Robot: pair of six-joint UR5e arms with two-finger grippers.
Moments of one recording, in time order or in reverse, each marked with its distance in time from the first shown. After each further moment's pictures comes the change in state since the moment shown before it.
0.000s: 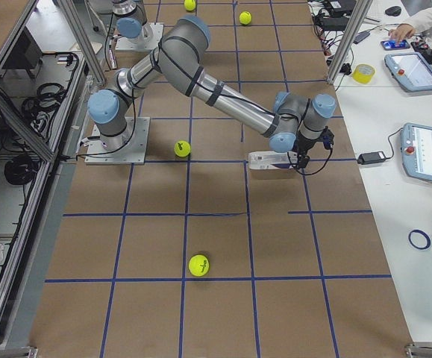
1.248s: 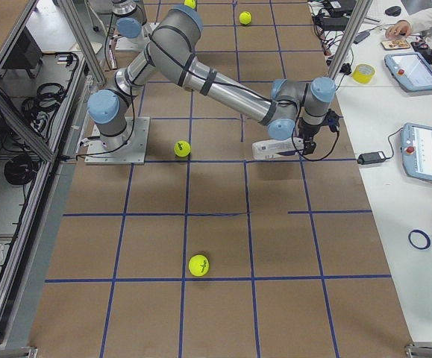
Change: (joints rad) left arm -0.001 -0.001 0.000 0.002 -0.002 0.000; right arm 0.044 -0.107 0.022 -0.037 0.099 -0.084
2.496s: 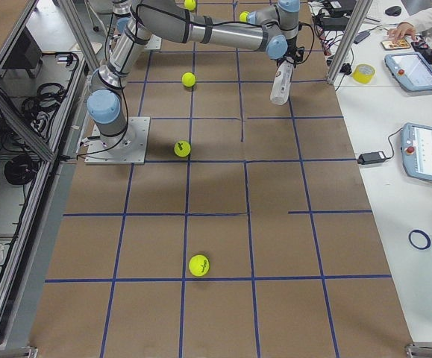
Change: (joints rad) left arm 0.001 0.000 0.000 0.000 0.001 0.000; right arm 0.519 -0.041 0.013 -0.103 0.030 -0.730
